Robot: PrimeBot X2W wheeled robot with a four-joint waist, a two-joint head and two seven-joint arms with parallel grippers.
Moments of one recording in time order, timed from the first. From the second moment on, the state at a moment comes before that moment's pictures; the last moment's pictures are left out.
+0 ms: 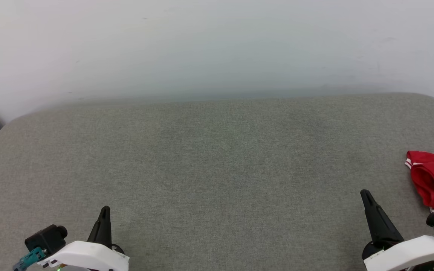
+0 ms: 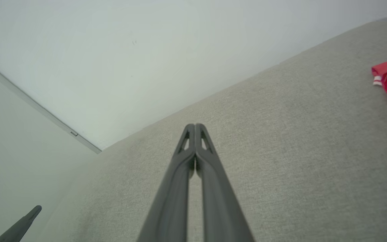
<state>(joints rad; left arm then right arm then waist) 0.01 0.27 -0.19 0.17 -0.87 0.12 -0.15 0.09 -0.07 -0.02 -0.03 0.64 0.13 0.07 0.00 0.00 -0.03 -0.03</state>
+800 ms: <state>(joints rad) -0.02 0.20 -0.10 0.19 -1.11 0.04 -0.07 0.03 -0.07 -0.03 0.06 0.97 0.13 0.07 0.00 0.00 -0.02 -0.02</state>
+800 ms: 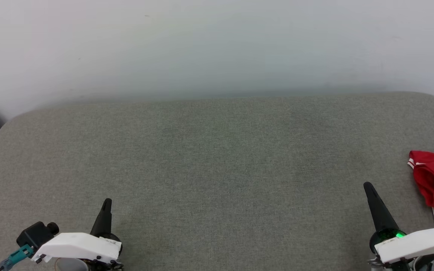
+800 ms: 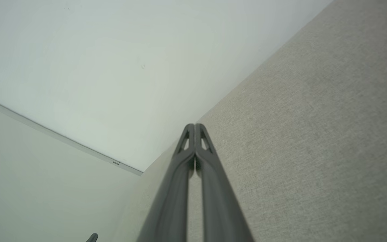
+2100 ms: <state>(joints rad) -0.07 0.11 0.03 0.22 -1.43 -0.07 0.04 -0.05 -0.07 -0.06 0.17 1.39 0.13 0.08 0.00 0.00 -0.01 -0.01</state>
